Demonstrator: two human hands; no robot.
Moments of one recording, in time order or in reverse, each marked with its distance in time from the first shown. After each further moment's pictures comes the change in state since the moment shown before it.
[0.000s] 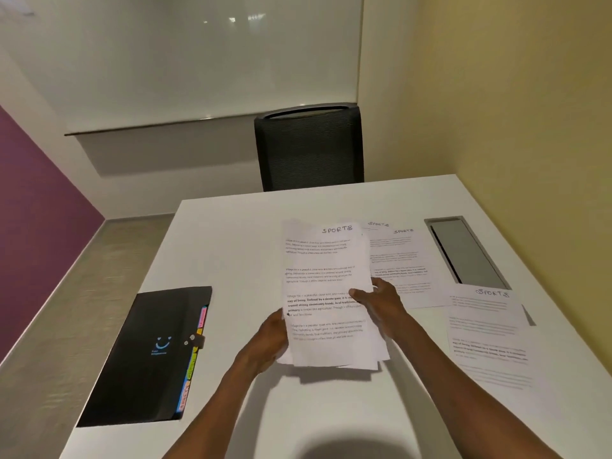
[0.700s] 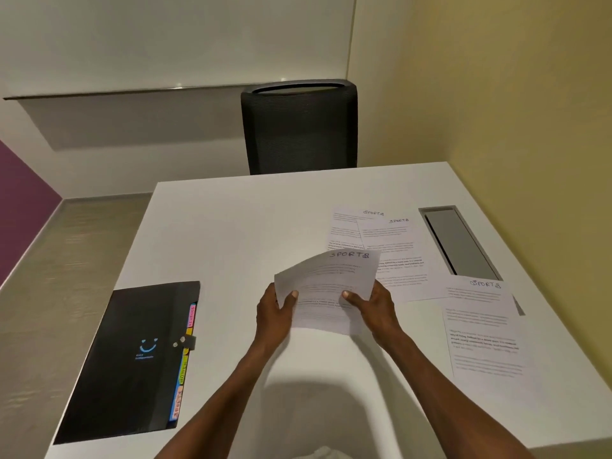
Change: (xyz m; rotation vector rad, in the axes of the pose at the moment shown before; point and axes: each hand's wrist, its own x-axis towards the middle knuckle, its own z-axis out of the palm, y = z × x) left_hand 0.054 -0.009 -0.022 0.229 0.435 0.232; right_hand -0.009 0.012 0.040 -0.123 0.106 -0.198
